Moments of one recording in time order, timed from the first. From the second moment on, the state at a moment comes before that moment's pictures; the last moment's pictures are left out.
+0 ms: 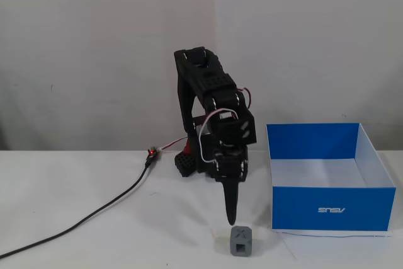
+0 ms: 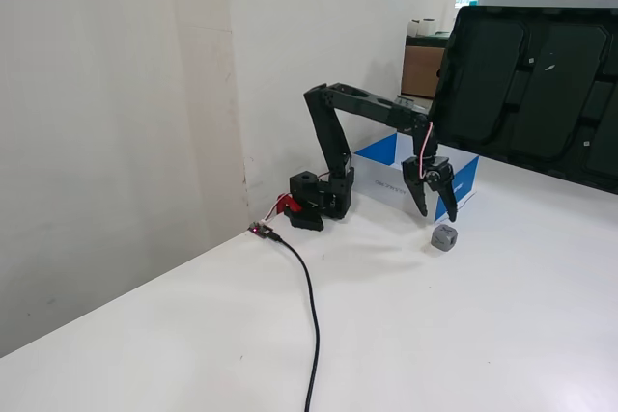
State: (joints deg) arm -28.2 101.0 115.7 66.4 36.7
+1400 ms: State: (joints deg) arm -28.8 78.9 108.9 55.7 37.3
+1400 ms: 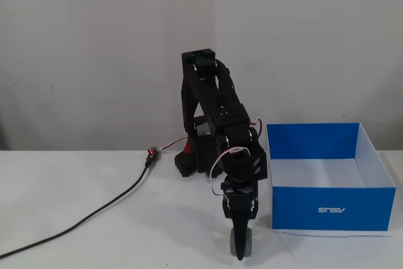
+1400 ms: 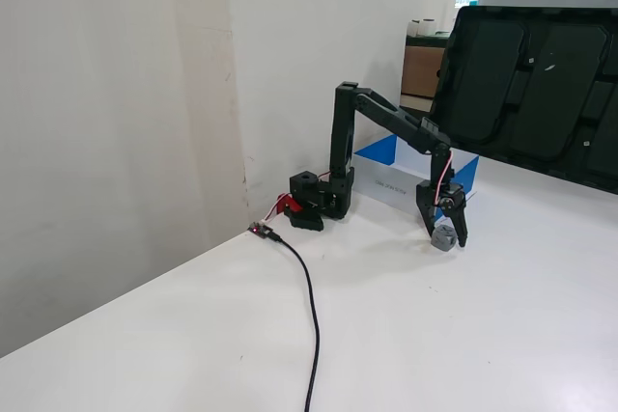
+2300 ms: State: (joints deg) arm -31.0 90.9 100.6 67.7 35.3
